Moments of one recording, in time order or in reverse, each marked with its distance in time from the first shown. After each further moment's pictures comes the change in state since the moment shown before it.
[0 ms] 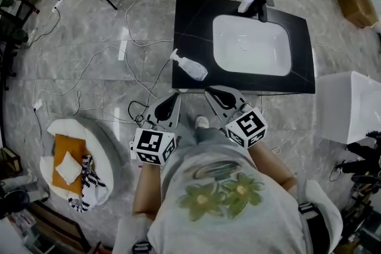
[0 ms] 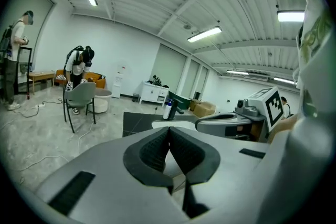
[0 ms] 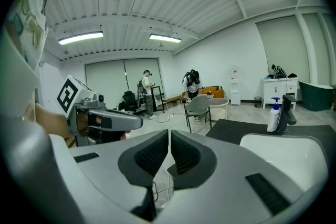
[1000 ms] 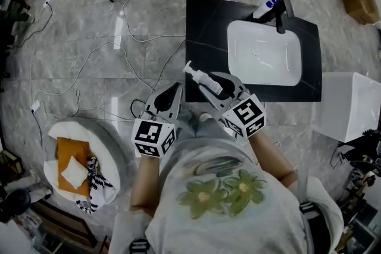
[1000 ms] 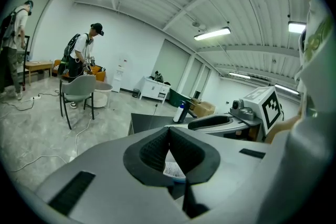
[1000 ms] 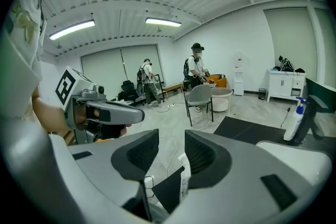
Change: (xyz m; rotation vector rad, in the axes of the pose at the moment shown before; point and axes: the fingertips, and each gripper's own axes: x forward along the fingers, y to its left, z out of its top) left arm 0.072 0.128 0.043 -0.063 0.048 -0.042; right arm 0.147 -0.052 0.030 0.000 0.154 0.013
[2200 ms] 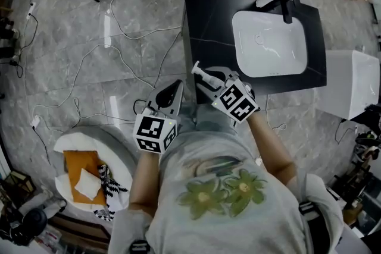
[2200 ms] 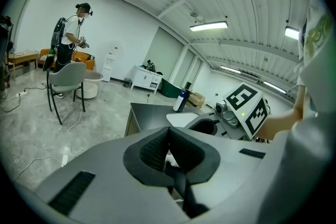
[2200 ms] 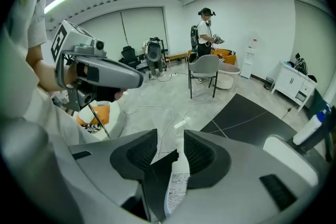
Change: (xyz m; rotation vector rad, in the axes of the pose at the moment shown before) left arm 0.032 0.077 -0.026 0.008 0.126 -0.126; right arm 0.105 -0.017 -0.066 -0.107 0.369 -0.005
